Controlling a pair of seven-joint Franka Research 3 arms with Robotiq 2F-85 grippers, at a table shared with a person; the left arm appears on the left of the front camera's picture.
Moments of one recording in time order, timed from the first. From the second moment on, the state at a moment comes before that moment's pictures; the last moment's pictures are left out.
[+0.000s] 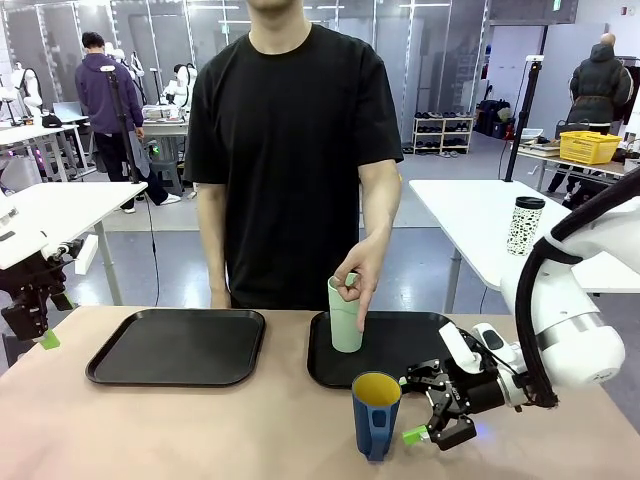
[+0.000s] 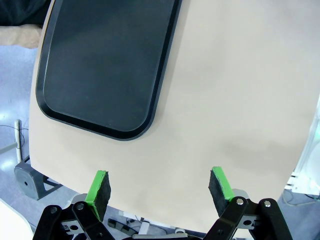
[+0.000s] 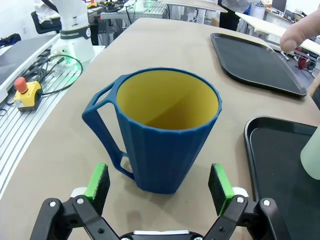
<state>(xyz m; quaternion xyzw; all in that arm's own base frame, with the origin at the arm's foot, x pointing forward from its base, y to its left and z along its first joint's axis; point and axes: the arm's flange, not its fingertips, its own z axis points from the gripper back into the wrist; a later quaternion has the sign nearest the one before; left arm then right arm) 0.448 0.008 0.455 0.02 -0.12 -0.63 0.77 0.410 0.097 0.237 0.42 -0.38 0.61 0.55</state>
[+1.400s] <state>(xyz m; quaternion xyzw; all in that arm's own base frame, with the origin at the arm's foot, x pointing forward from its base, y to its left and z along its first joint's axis) 0.448 0.008 0.455 0.02 -0.12 -0.63 0.77 0.422 0.144 0.223 0.47 -0.38 0.61 0.51</state>
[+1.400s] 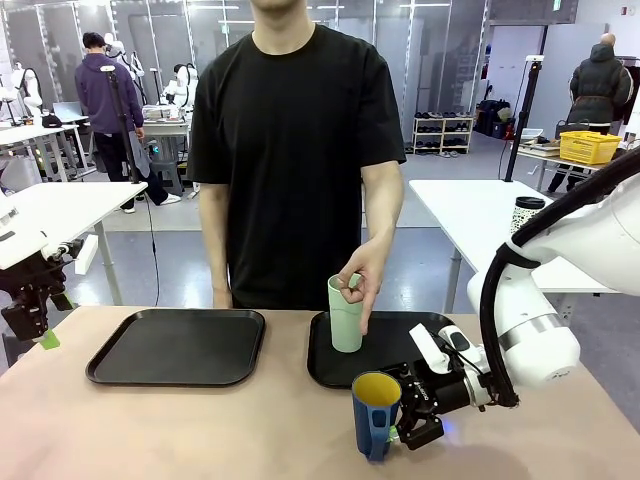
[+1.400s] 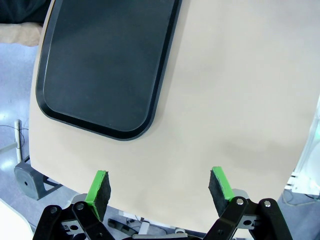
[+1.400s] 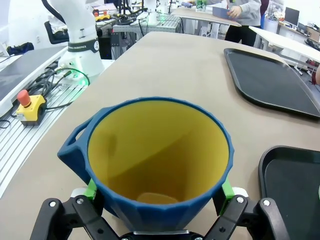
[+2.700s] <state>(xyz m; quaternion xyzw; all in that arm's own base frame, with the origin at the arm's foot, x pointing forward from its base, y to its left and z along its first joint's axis) 0.448 0.008 0.455 0.02 -0.12 -0.63 0.77 0.420 0.167 0.271 0.47 -0.41 0.61 0.49</state>
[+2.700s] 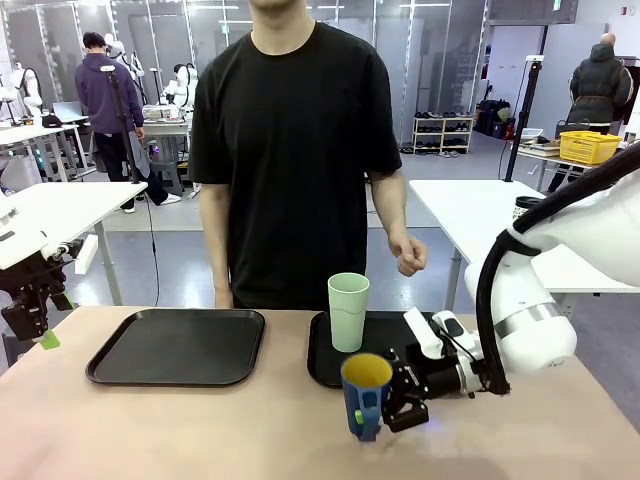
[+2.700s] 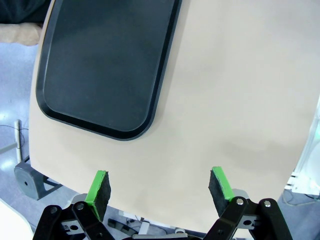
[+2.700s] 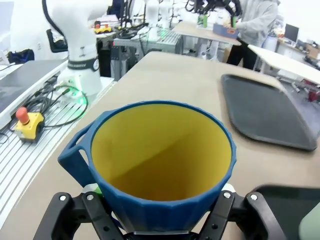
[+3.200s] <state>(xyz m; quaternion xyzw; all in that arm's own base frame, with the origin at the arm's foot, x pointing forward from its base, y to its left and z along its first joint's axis) 0.448 0.008 0.455 0.02 -0.12 -0.63 0.77 0.408 0.184 0.332 0.43 -0.45 0.60 0.51</state>
